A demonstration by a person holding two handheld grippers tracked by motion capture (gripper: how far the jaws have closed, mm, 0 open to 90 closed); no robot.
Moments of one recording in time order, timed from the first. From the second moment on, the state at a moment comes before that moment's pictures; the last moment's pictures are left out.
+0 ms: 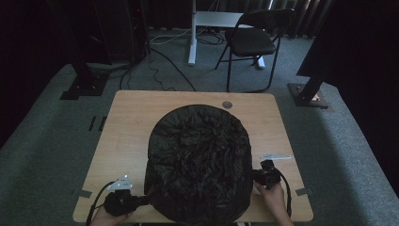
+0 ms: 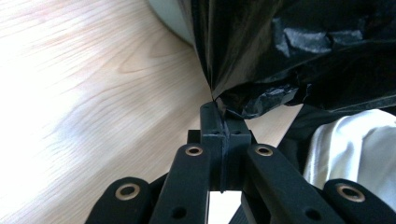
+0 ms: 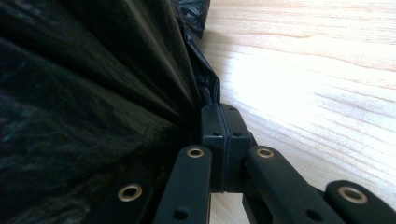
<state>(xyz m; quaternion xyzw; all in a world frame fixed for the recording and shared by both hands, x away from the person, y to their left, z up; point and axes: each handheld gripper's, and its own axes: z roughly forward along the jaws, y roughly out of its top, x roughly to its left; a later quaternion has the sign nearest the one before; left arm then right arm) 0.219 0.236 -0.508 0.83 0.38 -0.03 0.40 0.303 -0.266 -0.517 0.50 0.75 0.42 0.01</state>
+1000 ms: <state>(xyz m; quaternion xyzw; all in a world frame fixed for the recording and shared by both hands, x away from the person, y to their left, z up) 0.204 0.272 -0.499 0.77 0.43 0.09 0.46 0.295 -0.328 -0.500 0.37 0.75 0.55 0.04</state>
